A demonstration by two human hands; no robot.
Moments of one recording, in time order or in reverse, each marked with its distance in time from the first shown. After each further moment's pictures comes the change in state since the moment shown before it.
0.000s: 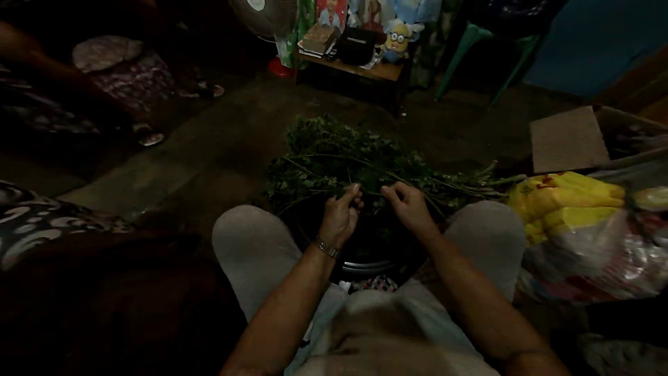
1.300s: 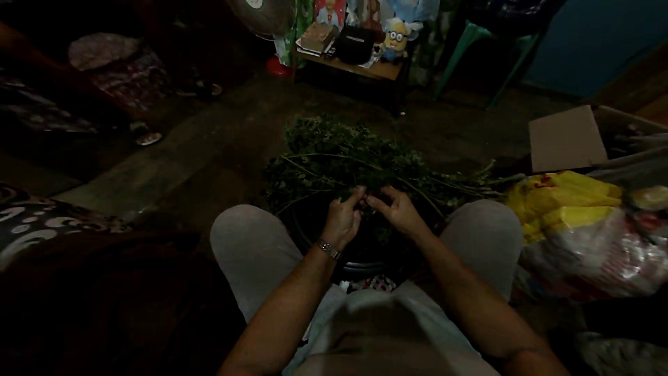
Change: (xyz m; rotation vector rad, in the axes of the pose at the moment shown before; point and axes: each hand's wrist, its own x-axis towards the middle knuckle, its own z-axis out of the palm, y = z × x) left_hand -0.001 -0.010 0.001 0.056 -0.071 0.007; right_hand -0.002 -0.006 0.012 0.160 -0.150 0.032
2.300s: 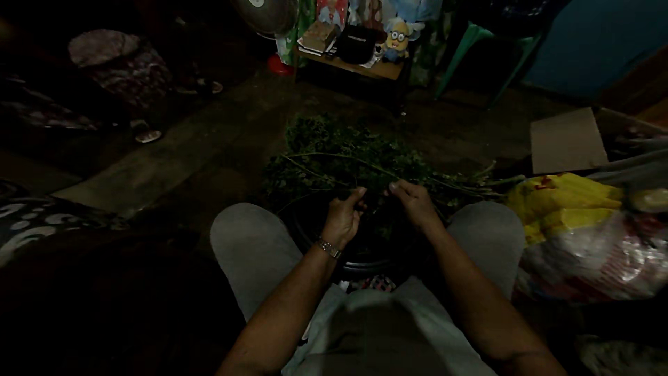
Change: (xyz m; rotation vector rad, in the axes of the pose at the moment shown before) left_hand -0.002 0.005 0.005 0.023 0.102 -0.046; right_hand -0.002 -0.008 -0.021 -0.017 0.148 0.094
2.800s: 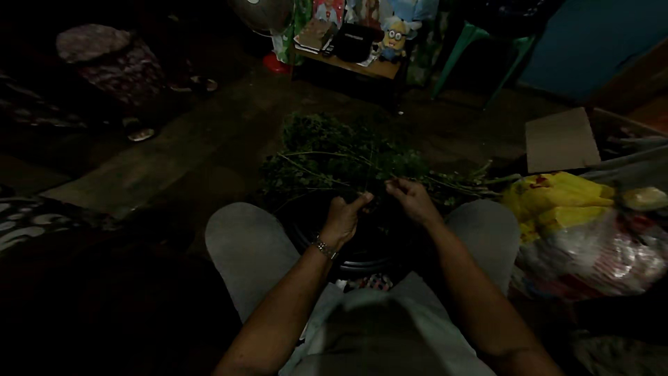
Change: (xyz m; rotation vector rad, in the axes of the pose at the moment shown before) left_hand -0.006 0.001 -0.003 0.193 -0.158 0.051; right_hand 0.009 0.007 -0.006 -0.026 -0.059 0.017
